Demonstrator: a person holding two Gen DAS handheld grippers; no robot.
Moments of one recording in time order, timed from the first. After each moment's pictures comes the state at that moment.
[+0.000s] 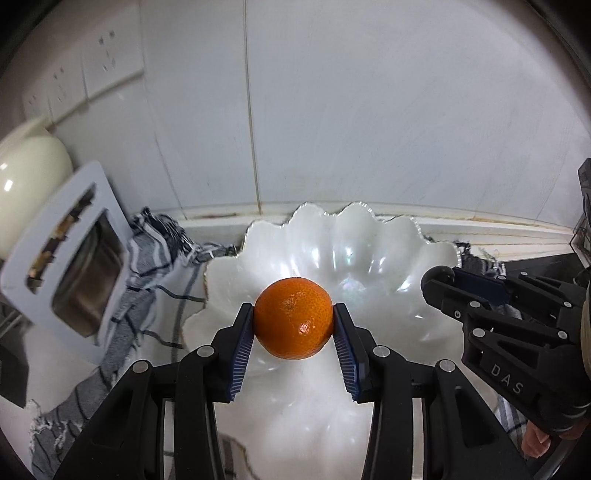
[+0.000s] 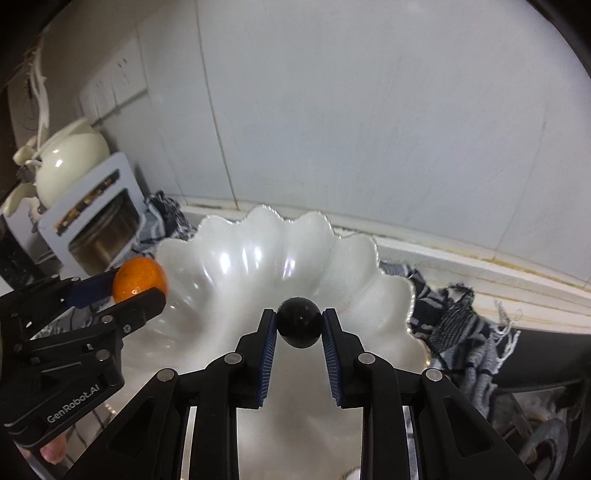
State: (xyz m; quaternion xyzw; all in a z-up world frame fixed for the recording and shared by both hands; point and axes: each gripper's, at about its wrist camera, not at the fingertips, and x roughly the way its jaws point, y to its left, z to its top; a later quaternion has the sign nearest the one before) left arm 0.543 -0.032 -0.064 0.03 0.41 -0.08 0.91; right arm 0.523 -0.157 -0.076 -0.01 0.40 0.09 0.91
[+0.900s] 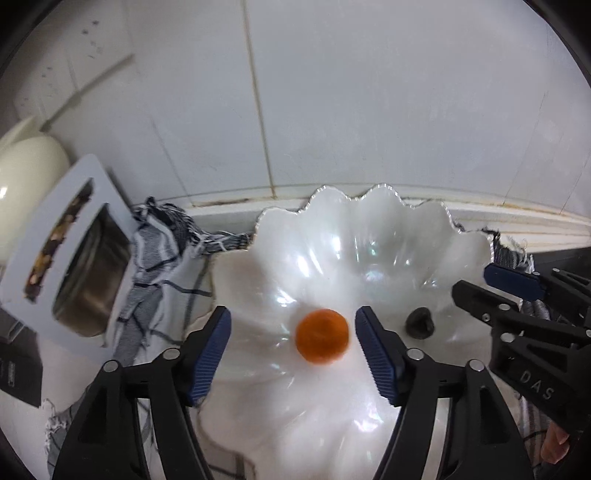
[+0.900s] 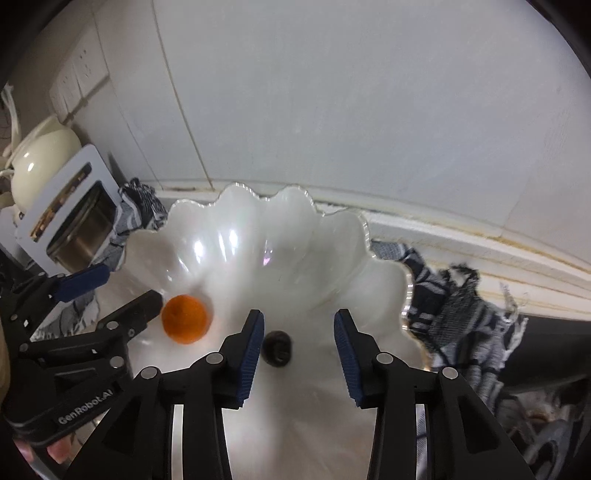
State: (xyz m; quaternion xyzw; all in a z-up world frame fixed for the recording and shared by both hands) left arm 0.561 -0.039 -0.066 0.06 0.43 -0.04 0.90; right arm 0.544 -0.169 -0.090 0.00 0.44 0.07 0.90
